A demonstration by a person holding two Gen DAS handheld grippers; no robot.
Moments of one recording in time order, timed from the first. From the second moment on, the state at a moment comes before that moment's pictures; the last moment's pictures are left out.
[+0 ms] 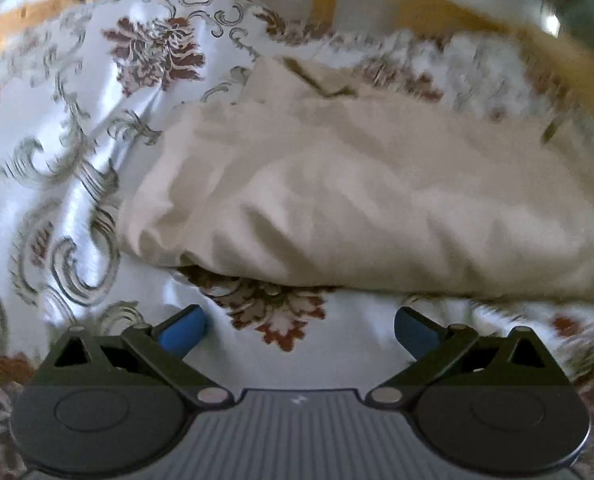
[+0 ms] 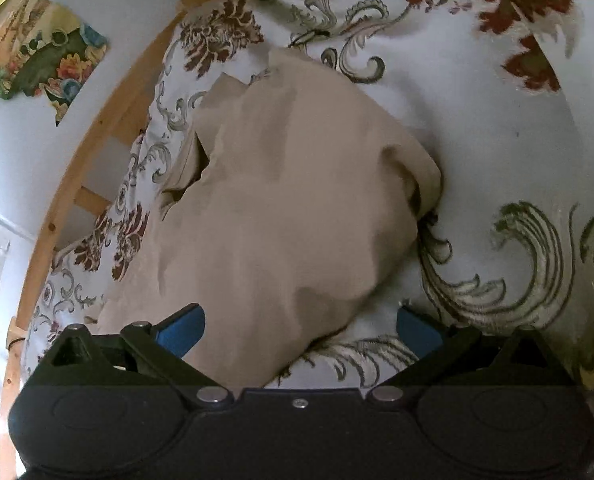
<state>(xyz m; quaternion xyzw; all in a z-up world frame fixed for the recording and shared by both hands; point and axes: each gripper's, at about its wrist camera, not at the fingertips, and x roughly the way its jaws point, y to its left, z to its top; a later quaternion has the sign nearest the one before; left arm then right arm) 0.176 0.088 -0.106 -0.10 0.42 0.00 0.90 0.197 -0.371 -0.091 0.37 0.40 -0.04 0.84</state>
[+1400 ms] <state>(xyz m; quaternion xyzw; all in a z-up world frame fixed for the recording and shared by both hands) 0.194 0.184 -0.092 -0.28 0.34 0.06 0.89 0.211 -0.184 -0.074 -0.16 0.13 0.08 0.97</state>
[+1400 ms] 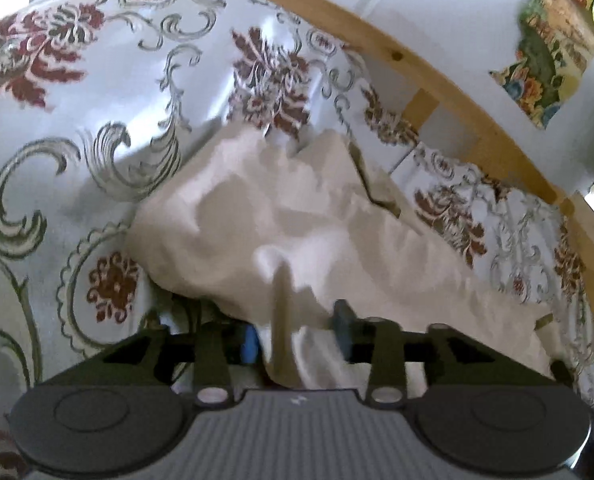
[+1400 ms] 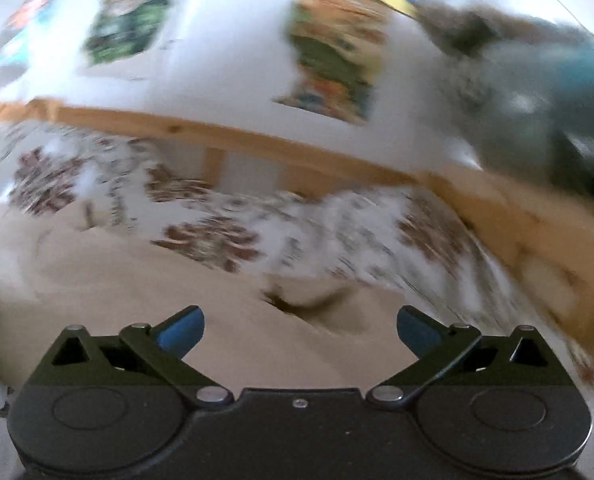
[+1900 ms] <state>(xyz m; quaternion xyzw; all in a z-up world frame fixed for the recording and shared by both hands) 0.193 0.196 -0.101 -0.29 0.35 0.09 0.88 0.251 -0.147 -0.121 -0.22 0.19 0.08 0.95</state>
